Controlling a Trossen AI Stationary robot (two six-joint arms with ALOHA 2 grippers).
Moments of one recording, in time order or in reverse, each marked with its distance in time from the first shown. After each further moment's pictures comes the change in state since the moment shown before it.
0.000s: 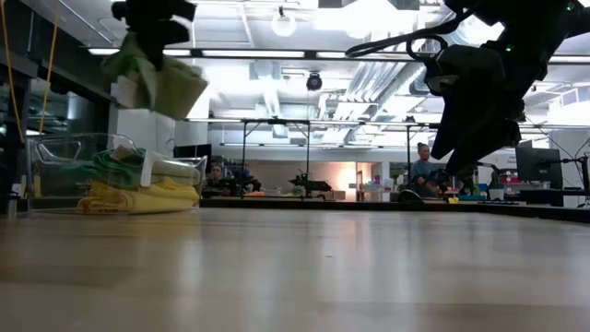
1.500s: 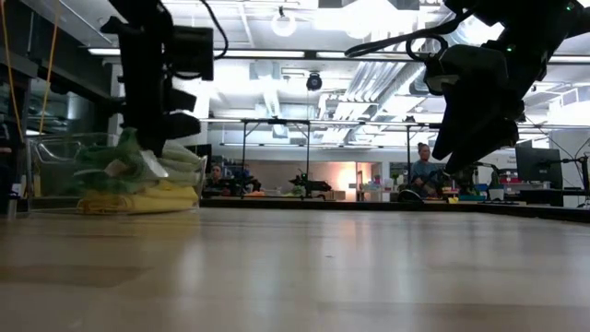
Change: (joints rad) left arm -0.065 0.111 -0.546 0.539 0.265 -0.326; right arm -0.001 0.000 0.000 0.001 -0.011 -0.033
